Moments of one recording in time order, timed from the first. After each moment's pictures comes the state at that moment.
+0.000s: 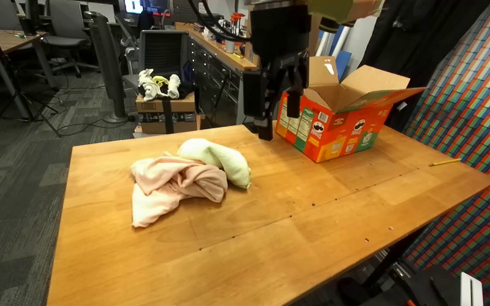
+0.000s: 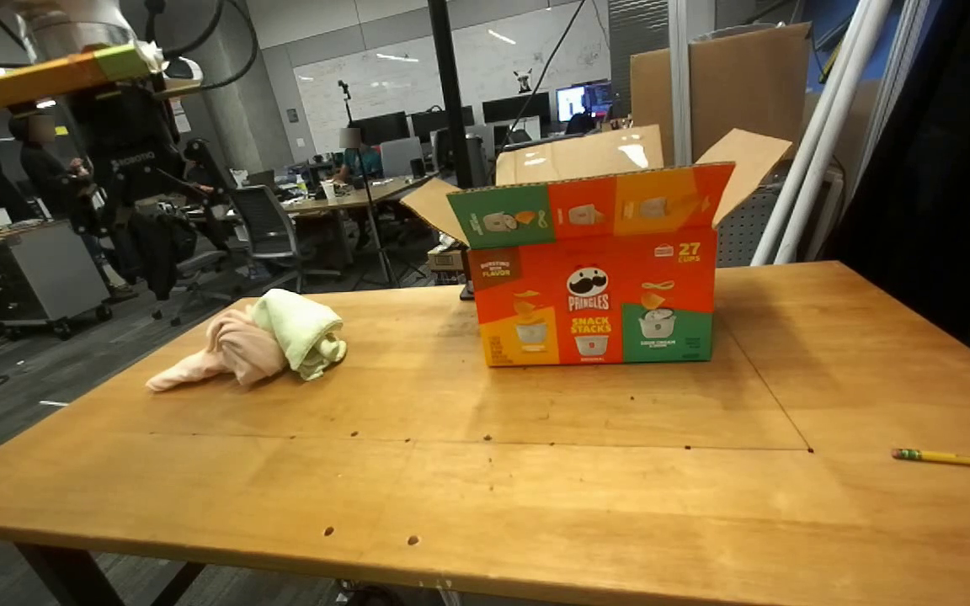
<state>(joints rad) 0.21 -0.25 0.28 -2.20 -0.06 1.80 -0.08</state>
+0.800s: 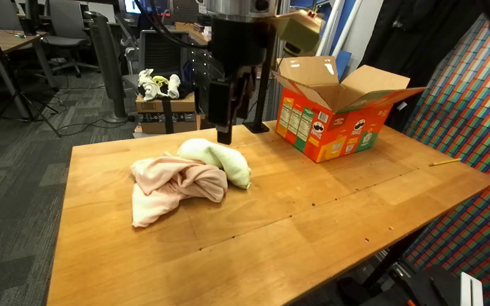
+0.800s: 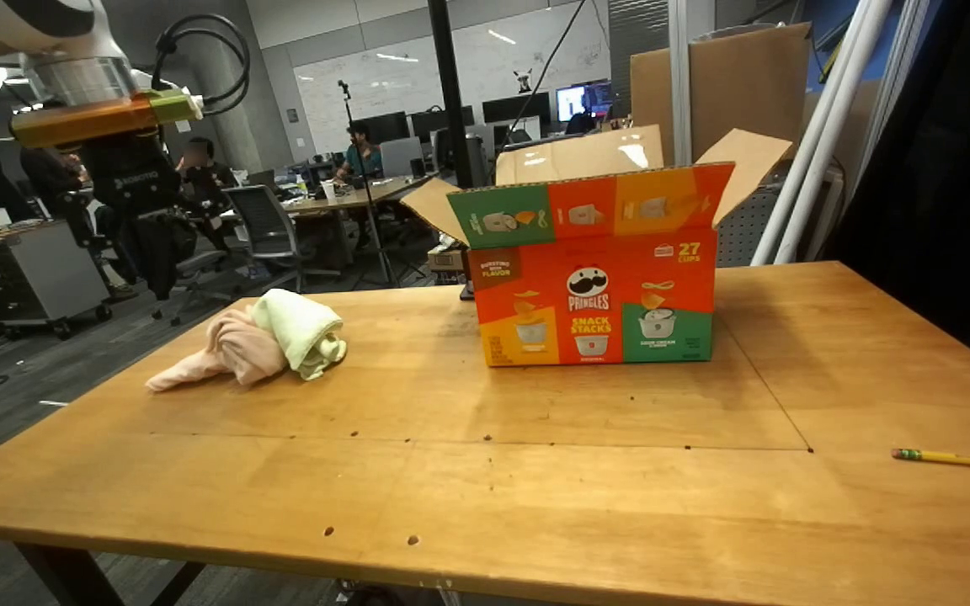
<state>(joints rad) 0.28 -0.17 0.27 -2.20 -0.04 2.06 -0.36</state>
